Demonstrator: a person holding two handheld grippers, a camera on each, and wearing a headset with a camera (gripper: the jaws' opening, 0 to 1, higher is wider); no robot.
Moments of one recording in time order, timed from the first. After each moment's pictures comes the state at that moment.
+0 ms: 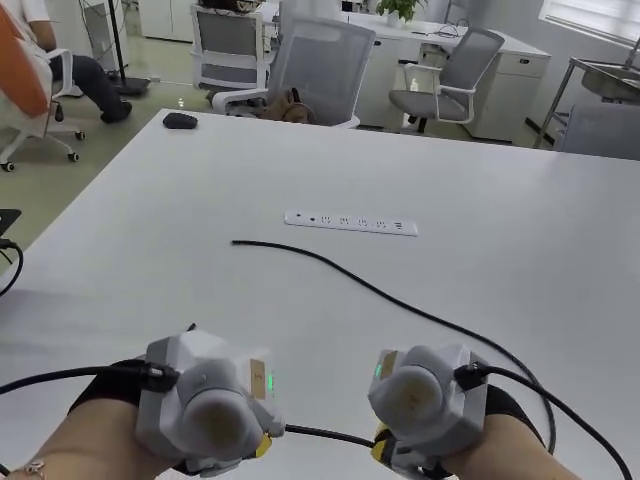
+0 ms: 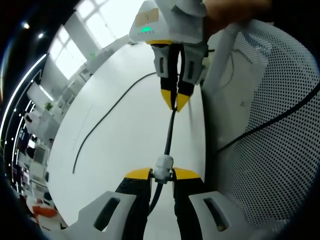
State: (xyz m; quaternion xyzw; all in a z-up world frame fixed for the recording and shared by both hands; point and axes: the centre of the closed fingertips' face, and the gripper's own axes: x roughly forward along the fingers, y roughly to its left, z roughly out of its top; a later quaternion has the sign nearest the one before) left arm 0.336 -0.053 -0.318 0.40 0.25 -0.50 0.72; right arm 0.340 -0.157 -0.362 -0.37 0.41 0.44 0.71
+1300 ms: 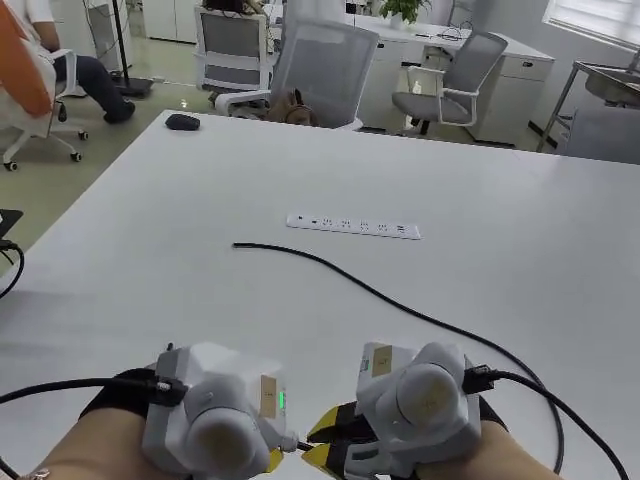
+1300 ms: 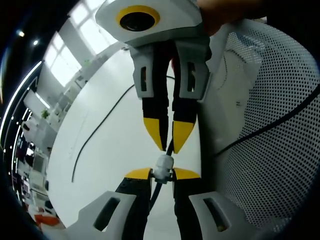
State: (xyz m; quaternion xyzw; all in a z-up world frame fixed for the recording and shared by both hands) left arm 0.330 -0.068 -0.319 0.41 0.23 -0.53 0.71; right arm 0.316 -0.075 -0.322 -0.27 0.29 0.58 0.71
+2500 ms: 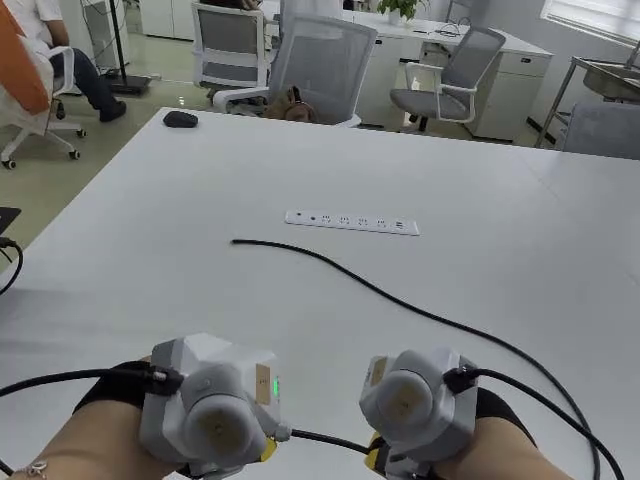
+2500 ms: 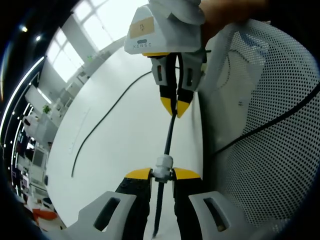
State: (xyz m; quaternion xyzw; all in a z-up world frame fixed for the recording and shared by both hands) left arm 0.333 -0.060 -0.318 0.41 0.25 -0.51 0.71; right arm 0.333 -0.151 -0.369 -0.37 0.42 0.45 0.69
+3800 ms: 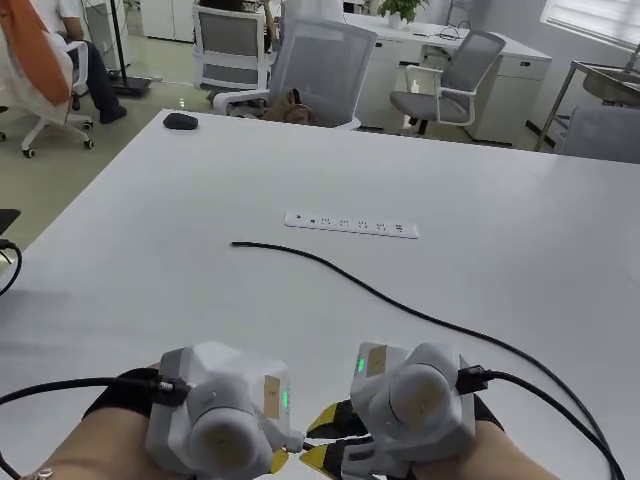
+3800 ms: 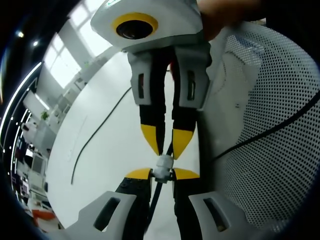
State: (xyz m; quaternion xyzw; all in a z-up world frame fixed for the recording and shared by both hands) left arm 0.329 -0.074 -0.316 0.40 0.23 -0.53 0.71; right arm 0.319 -0.075 -0.321 -0.28 0.29 0.57 0.72
